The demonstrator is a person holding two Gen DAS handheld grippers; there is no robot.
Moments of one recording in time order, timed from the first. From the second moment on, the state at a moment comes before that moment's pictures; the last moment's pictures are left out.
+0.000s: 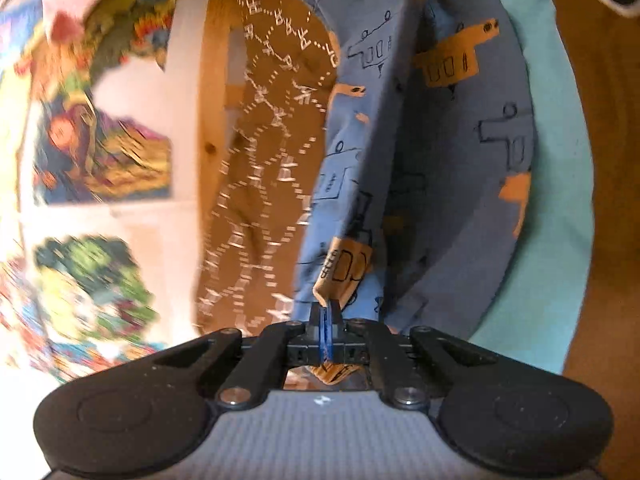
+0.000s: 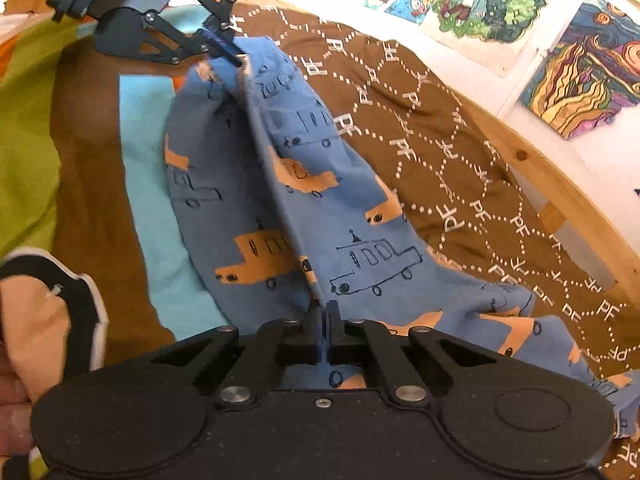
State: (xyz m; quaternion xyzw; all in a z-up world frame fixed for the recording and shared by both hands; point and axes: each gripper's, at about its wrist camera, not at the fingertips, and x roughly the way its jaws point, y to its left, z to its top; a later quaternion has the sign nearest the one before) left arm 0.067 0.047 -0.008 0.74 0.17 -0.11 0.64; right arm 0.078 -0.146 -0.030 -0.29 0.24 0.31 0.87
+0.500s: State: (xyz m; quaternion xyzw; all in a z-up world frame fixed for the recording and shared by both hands) left arm 0.057 0.071 -0.033 0.73 0.23 -0.16 0.62; right arm 0.058 -0.119 -0.039 -0.31 0.27 0.35 0.84
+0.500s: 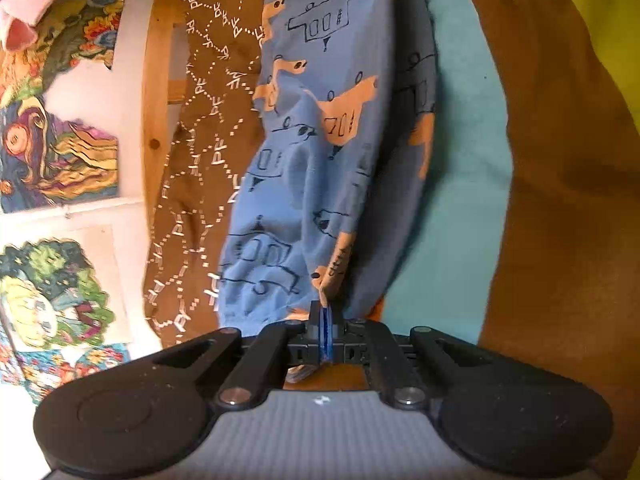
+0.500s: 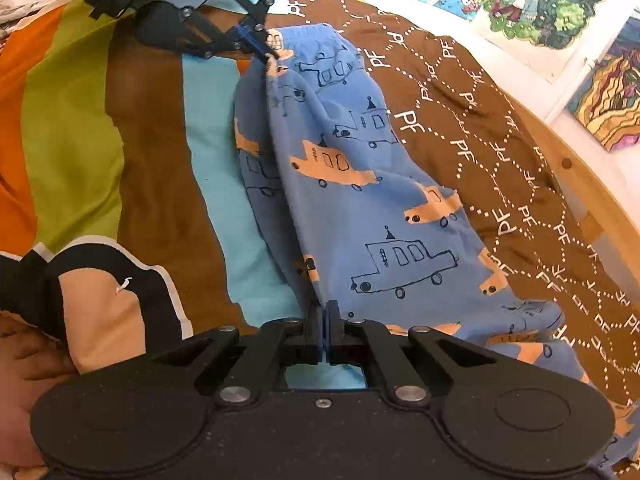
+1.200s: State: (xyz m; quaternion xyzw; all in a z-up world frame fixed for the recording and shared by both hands) left arm 0.089 -0.038 0.045 0.25 0.33 -0.24 0.88; right arm 0.057 -0.273 0.017 -0.08 0.34 0.08 0.93
